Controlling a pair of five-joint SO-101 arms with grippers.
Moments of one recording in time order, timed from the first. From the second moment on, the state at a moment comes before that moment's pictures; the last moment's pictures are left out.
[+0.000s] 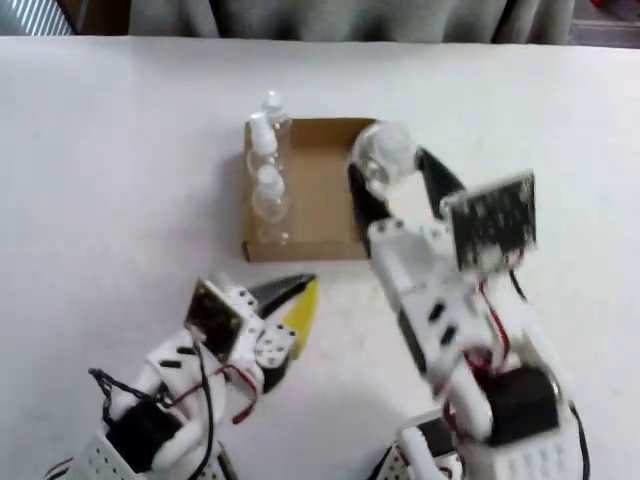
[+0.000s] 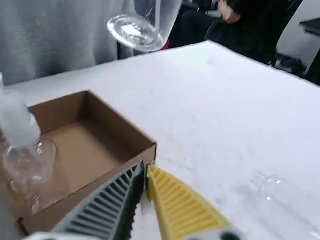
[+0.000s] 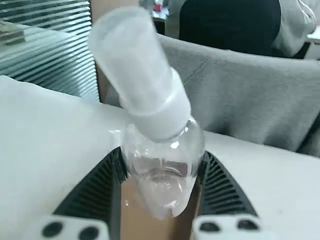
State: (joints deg) left arm 35.6 -104.0 84.6 48.0 7.8; right arm -18.4 -61.8 32.3 51.8 4.3
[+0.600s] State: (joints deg) left arm -2.3 -104.0 89.2 55.0 7.2; right arm -13.8 -31.5 41.4 16.4 4.6
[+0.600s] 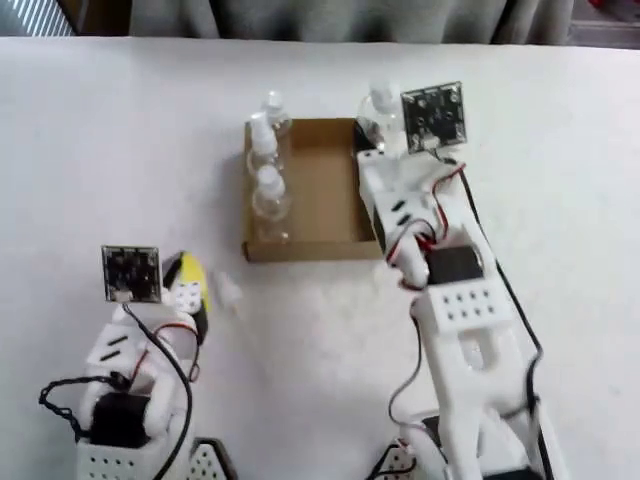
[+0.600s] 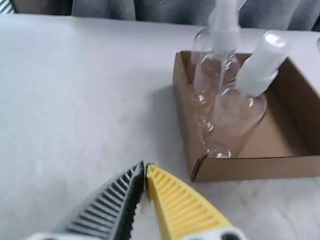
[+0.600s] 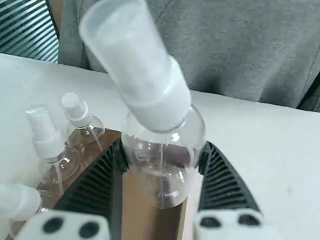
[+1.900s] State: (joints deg) left arm -8.7 -104.0 95.8 44.2 7.1; right arm -15.3 12.7 19.2 5.5 4.6
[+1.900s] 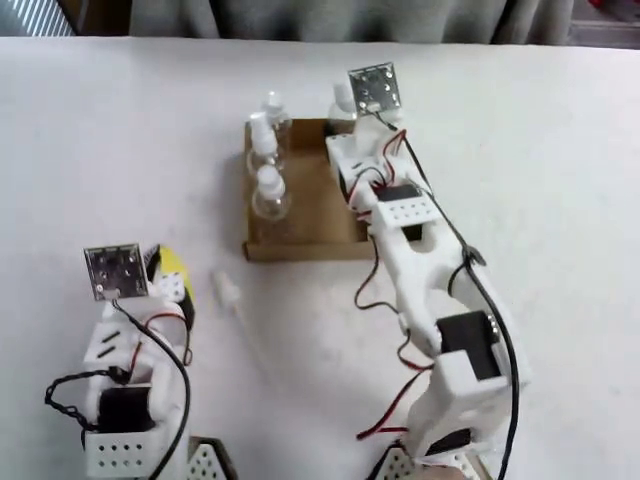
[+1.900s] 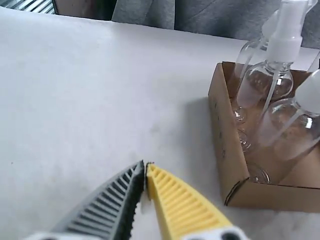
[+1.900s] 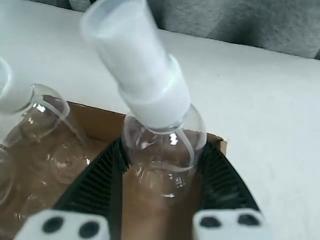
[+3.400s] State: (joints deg) left arm -8.7 -104.0 95.8 44.2 7.1; right arm -14.6 19.6 15.4 4.7 5.1
